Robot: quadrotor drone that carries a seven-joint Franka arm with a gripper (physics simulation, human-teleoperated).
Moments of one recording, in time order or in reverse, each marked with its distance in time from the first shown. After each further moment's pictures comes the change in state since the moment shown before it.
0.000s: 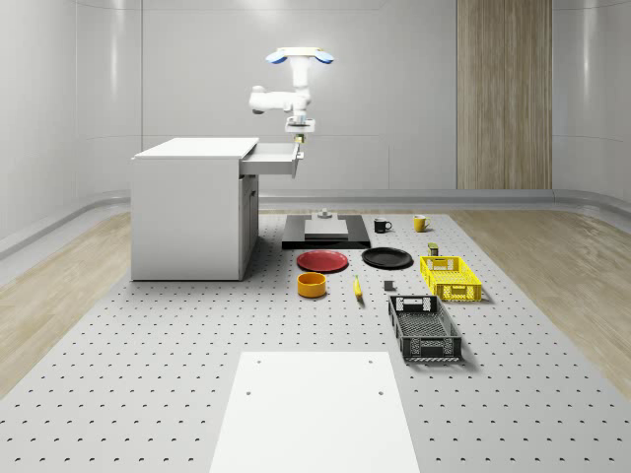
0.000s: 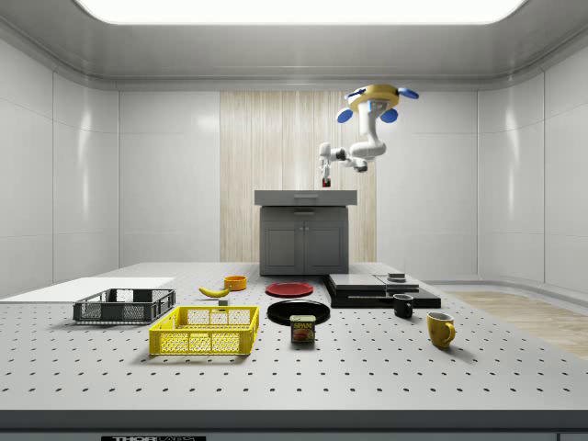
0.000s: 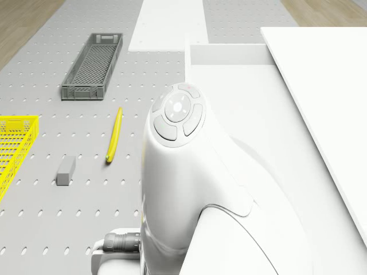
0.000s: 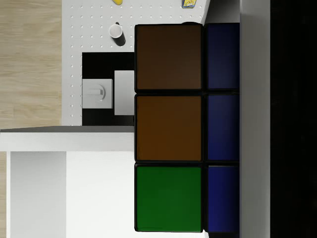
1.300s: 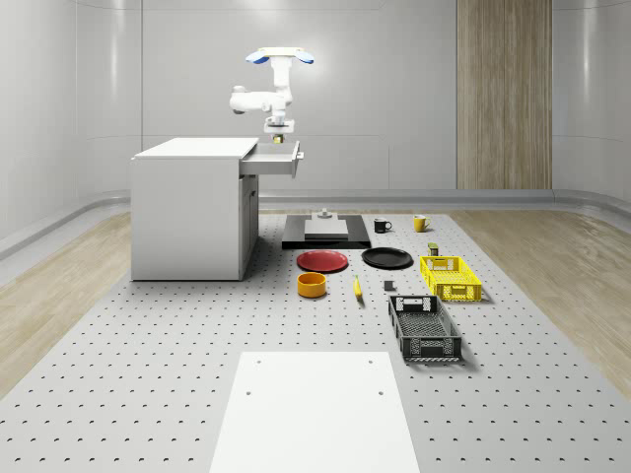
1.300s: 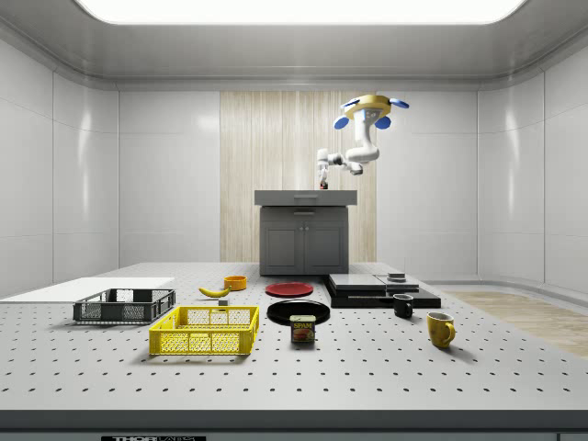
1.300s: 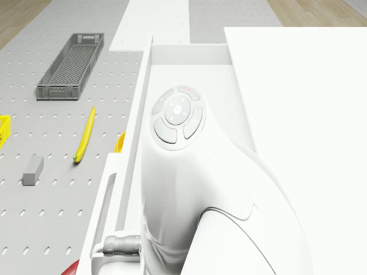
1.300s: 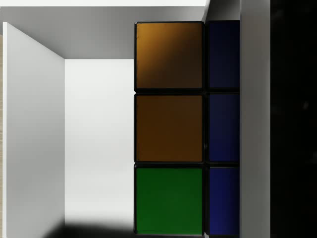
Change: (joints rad) arm -0.003 -0.005 -0.024 0.003 -0.022 0.012 0.001
